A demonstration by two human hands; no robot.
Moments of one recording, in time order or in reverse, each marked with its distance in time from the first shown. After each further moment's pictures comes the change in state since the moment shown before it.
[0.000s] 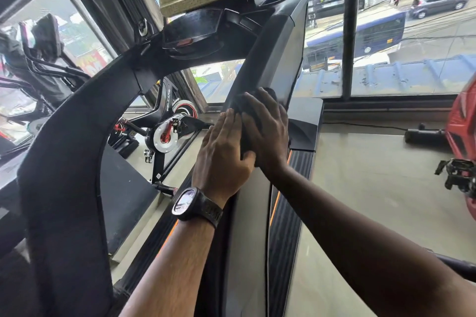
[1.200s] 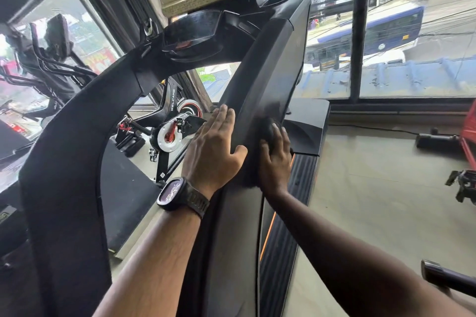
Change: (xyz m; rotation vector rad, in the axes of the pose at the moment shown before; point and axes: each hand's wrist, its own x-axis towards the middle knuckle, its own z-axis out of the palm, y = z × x) left_hand 0.046 0.014 -0.006 0.107 -0.121 -0.064; right_hand -0.017 0.068 0.006 0.074 -0.003 0.455
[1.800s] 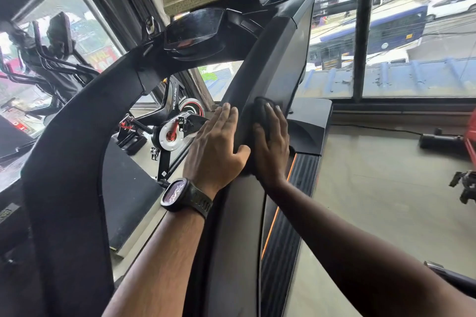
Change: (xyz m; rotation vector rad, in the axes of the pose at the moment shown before) left_hand 0.001 0.001 0.000 0.006 0.024 0.020; right_hand 0.006 -0.040 0.000 0.065 0.020 -0.187
